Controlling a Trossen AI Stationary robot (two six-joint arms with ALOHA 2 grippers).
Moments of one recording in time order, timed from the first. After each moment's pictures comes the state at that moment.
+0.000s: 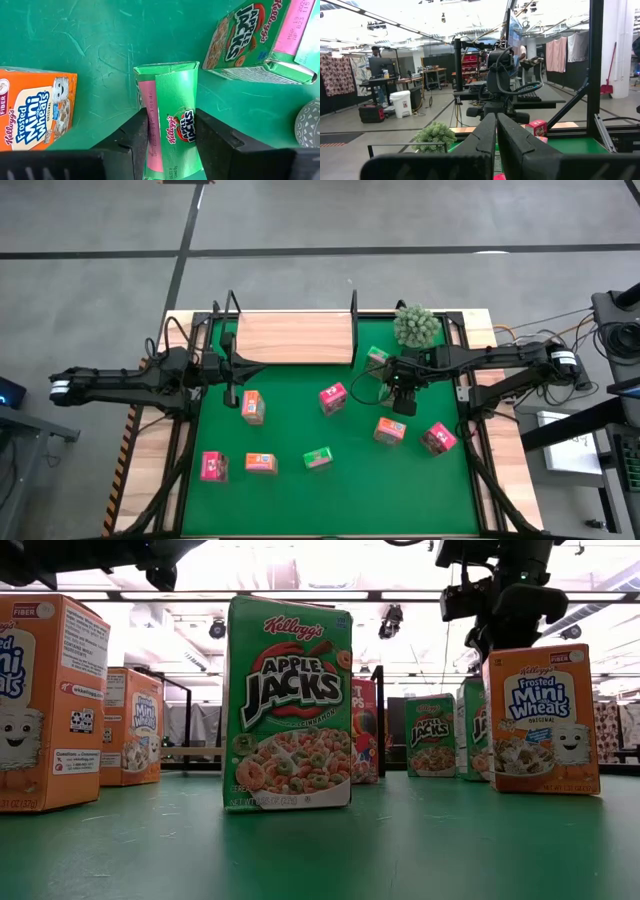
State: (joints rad) left arm 0.09 0.62 0.40 0.42 0.01 0.09; right arm -0.08 1.28 0.99 -0.98 0.10 0.10
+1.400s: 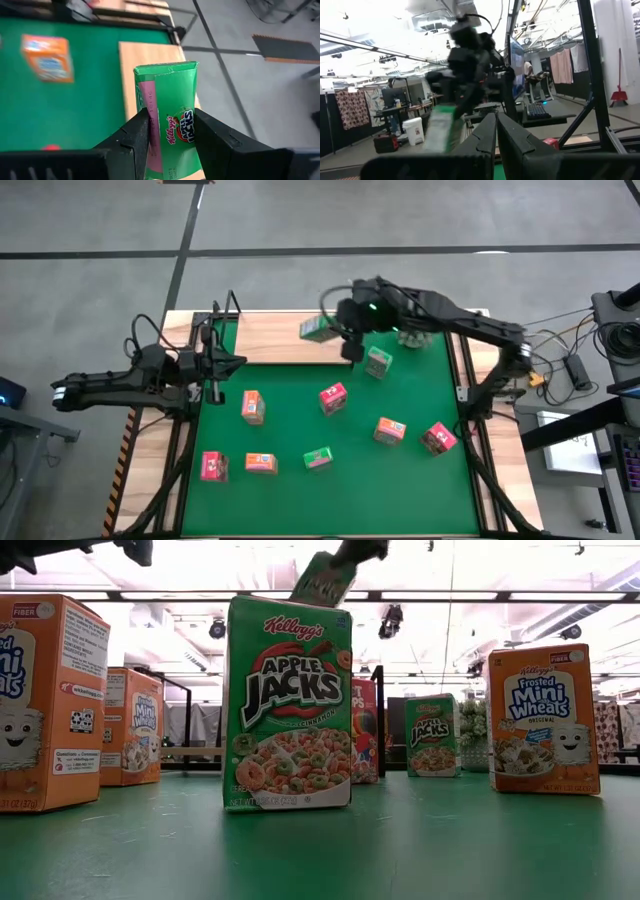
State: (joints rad) left arm 0.09 0.45 0.44 0.32 0.01 0.20; right arm -0.24 1.69 1.94 -0.88 0.13 -0.28
